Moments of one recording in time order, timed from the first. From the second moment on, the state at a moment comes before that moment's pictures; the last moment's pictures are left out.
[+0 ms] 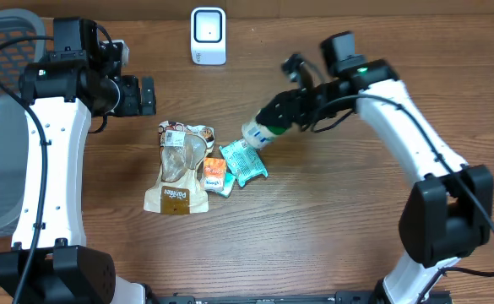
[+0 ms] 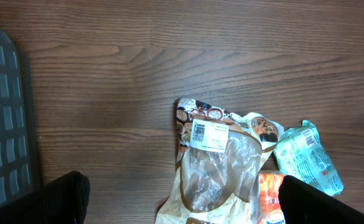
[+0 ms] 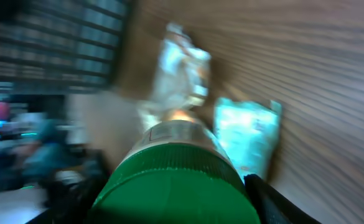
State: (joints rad) left arm 0.07 1.67 1.70 -1.17 0.11 -0.02; right arm 0.24 1.89 1.58 -0.91 -0.92 -0.04
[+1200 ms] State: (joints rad) left arm 0.07 1.67 1.70 -1.17 0.11 -0.02; right arm 0.14 1.89 1.58 -0.83 -1.38 0.08
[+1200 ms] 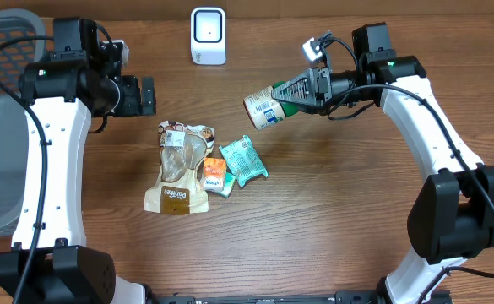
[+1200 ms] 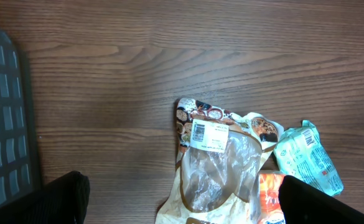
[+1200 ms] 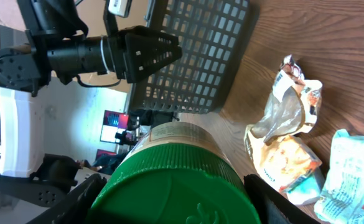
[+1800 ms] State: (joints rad) left arm 0.07 1.67 1.70 -1.17 0.11 -0.02; right arm 0.14 1.89 1.58 -0.84 -1.34 0.09
